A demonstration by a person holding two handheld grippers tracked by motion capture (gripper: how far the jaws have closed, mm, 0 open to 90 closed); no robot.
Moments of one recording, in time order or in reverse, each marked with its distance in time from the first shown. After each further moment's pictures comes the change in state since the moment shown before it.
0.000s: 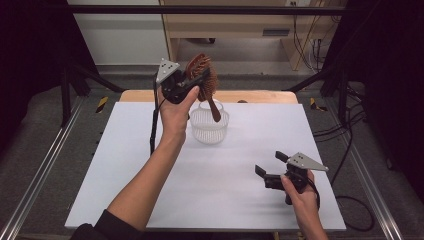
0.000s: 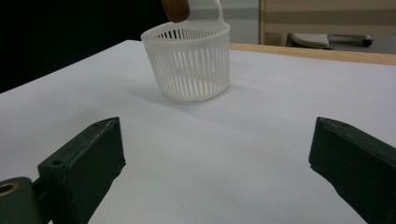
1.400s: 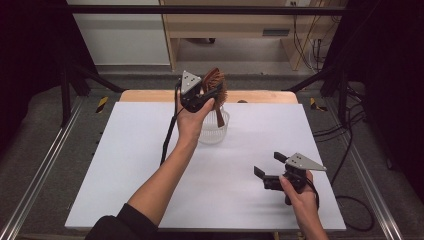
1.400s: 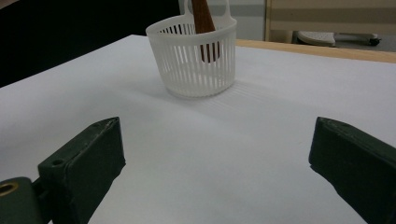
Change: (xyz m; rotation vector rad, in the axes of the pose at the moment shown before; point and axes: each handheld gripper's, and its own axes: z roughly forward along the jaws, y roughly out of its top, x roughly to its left) left arm -0.008 -0.052 0.036 0.080 -0.001 0.088; right arm 0.001 -0.002 0.002 0.014 0.018 -0.014
